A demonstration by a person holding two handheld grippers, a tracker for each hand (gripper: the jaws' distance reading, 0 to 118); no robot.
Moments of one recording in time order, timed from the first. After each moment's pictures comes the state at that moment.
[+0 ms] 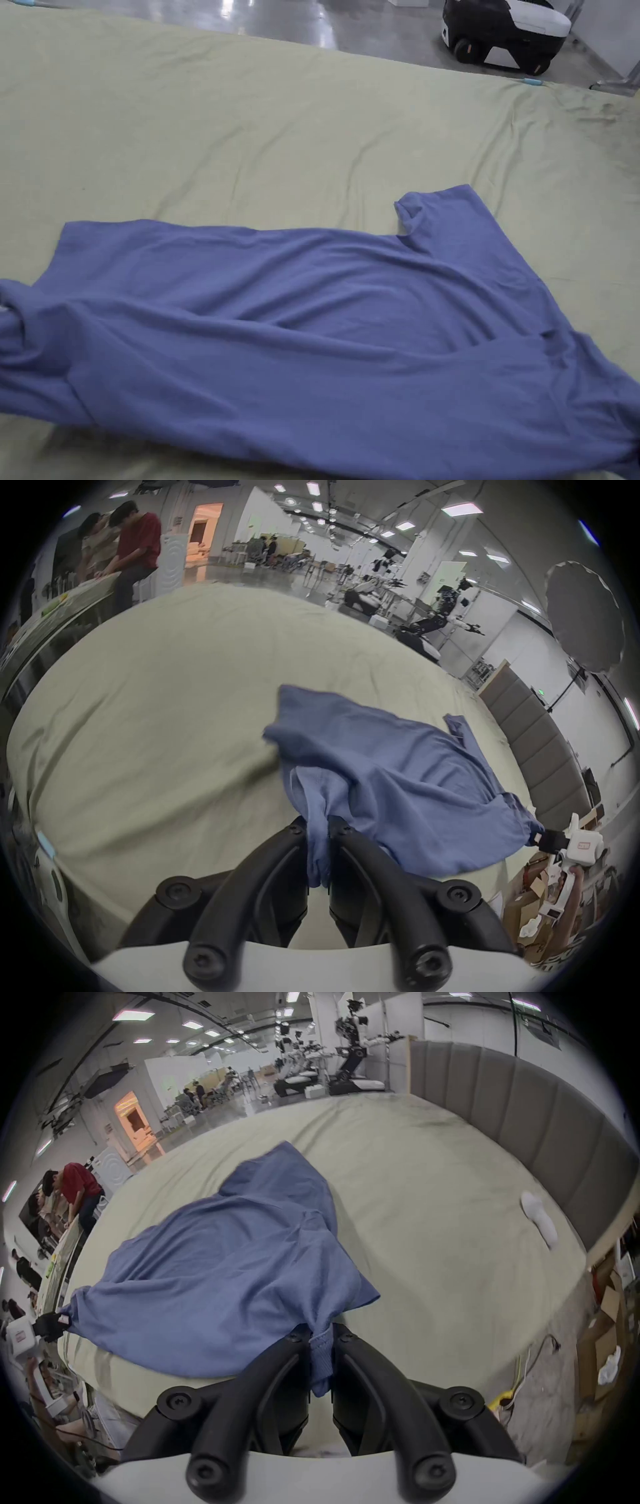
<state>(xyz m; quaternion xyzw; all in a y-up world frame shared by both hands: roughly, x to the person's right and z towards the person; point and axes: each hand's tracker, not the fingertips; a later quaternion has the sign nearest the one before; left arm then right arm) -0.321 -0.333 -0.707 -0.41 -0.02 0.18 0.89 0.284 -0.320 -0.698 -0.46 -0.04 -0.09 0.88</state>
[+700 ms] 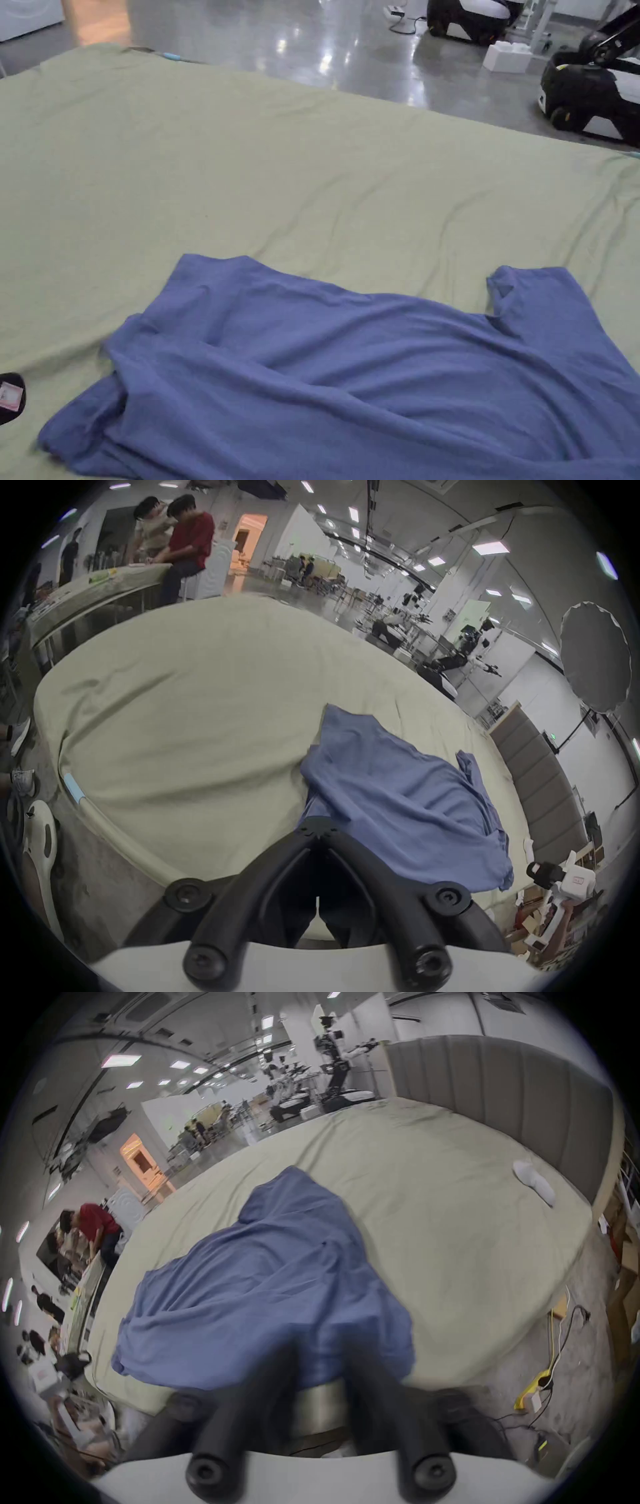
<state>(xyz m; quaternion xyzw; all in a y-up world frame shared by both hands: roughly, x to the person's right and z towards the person) -0.342 -0.319 -0.638 -0.34 0.06 0.23 0.91 0.262 -0.318 -0.655 -0.40 -0.02 -0.16 0.90</state>
